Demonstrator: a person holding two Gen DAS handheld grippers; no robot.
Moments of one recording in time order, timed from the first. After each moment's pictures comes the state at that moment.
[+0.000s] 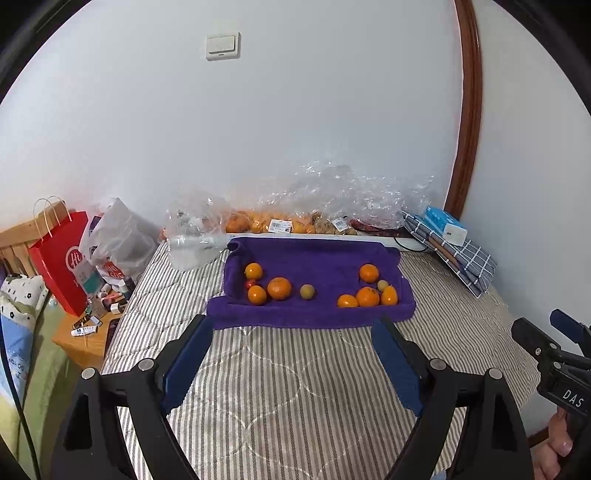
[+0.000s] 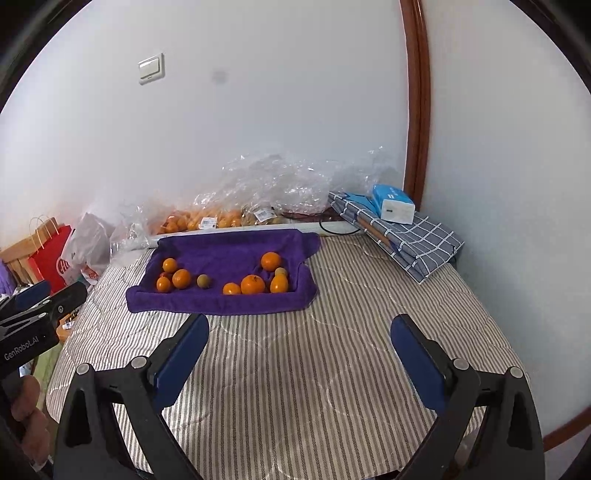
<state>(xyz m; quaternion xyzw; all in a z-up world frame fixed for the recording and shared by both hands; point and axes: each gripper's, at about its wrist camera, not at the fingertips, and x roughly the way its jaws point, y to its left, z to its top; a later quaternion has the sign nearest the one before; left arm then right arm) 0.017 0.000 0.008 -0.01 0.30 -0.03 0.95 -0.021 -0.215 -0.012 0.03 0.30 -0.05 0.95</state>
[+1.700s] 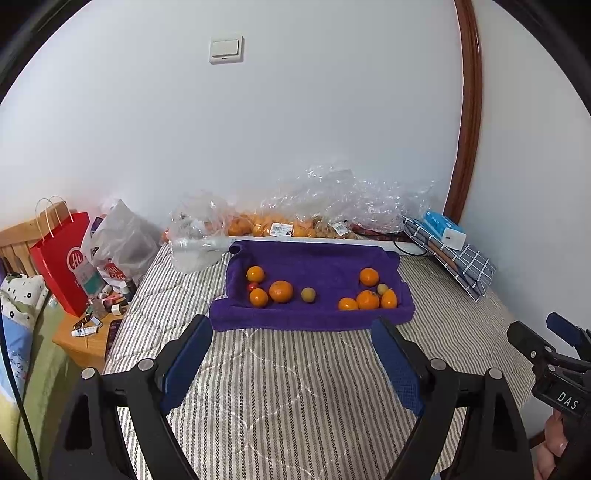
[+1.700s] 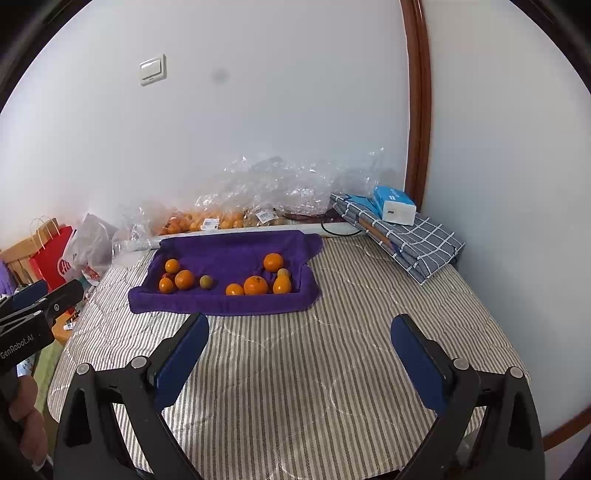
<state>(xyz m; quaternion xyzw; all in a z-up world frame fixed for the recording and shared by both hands) 0.016 0.010 0.012 -0.01 0.29 -0.03 0.96 -0.023 -0.213 -0.011 0.03 0.30 -0.05 0.95</state>
